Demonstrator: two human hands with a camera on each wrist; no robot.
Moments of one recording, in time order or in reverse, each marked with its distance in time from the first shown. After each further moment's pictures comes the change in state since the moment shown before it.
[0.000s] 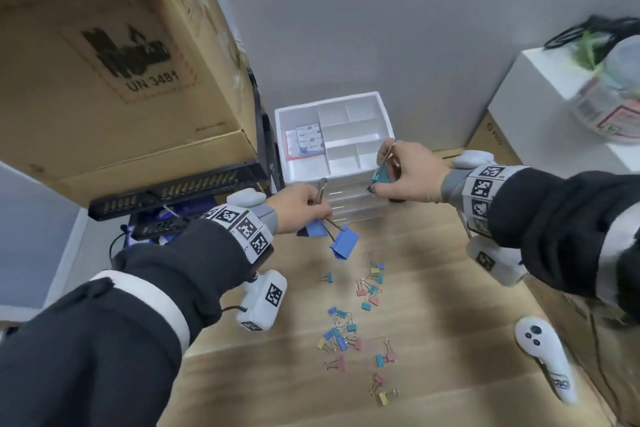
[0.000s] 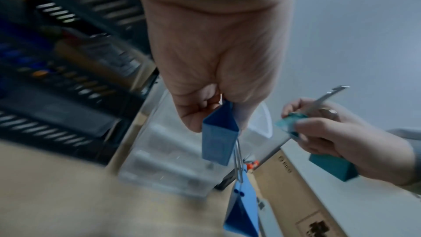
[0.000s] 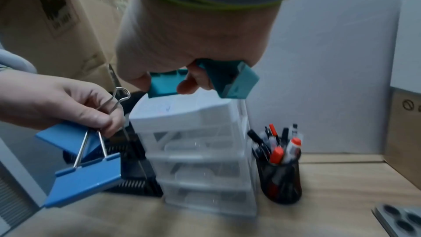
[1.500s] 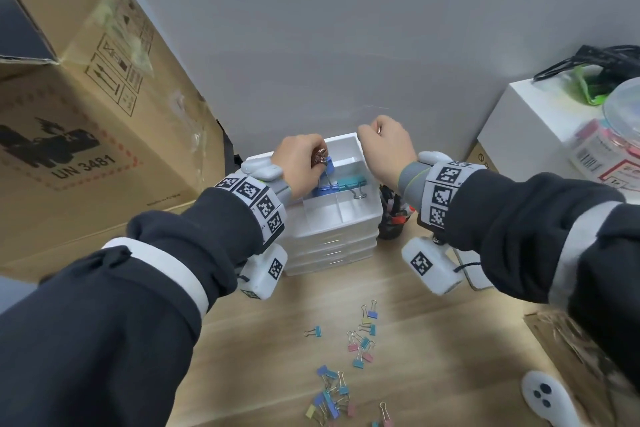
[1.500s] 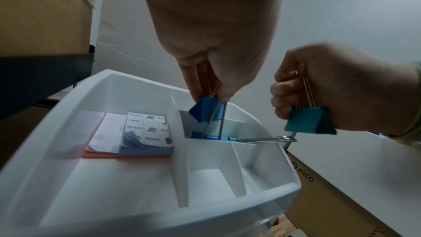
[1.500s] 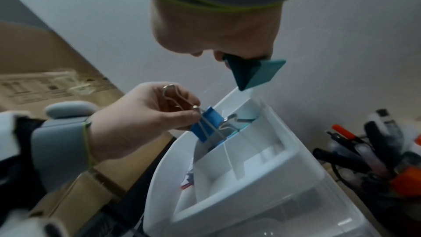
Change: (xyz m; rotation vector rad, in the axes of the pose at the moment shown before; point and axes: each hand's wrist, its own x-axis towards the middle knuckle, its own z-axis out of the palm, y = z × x) left_hand 0.128 0.074 -0.065 0.282 0.428 0.266; right_hand 0.105 -0.013 -0.046 0.498 0.436 0.272
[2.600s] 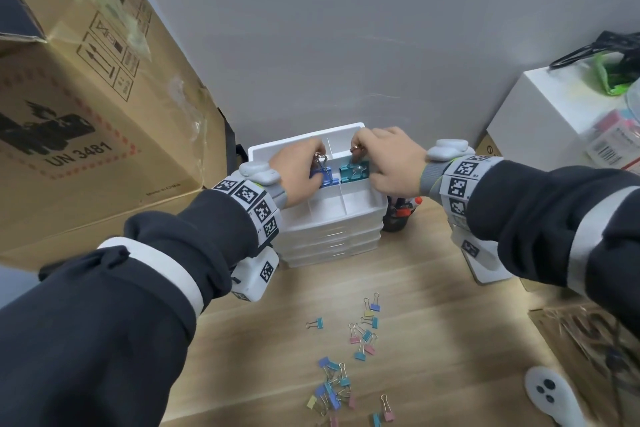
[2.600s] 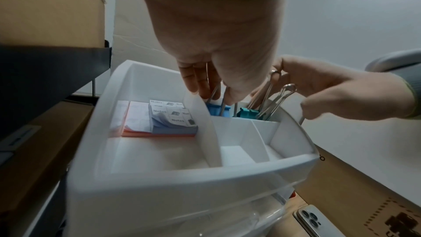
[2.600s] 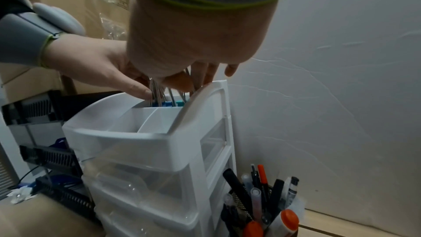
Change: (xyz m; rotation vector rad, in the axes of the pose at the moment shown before) left_hand -0.016 -0.016 0.010 0.072 -0.112 0.023; right_hand 0.009 0.042 -0.009 -0.666 -0.427 -0.684
